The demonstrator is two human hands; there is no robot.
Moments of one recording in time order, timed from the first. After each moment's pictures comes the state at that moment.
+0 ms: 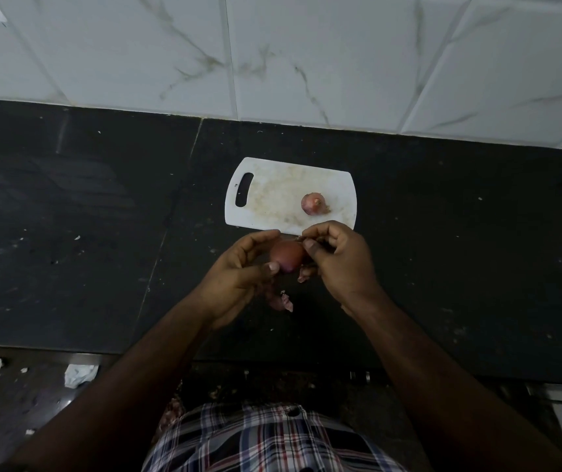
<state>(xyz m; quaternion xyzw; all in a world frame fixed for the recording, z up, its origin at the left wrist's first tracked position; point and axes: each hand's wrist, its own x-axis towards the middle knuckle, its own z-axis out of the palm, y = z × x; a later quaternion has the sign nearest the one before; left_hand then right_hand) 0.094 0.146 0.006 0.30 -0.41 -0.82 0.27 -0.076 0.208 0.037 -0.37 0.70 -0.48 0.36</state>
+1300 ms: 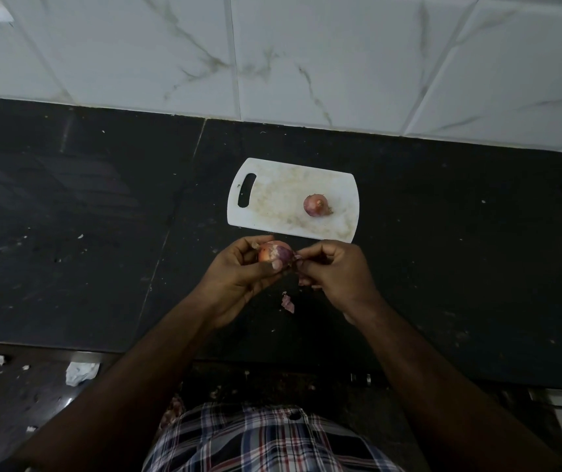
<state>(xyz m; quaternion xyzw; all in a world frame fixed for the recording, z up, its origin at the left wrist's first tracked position) 0.093 0.146 0.016 0.35 -0.33 -0.82 0.30 -0.079 0.212 0.018 -0.38 0.69 -0.47 0.39</state>
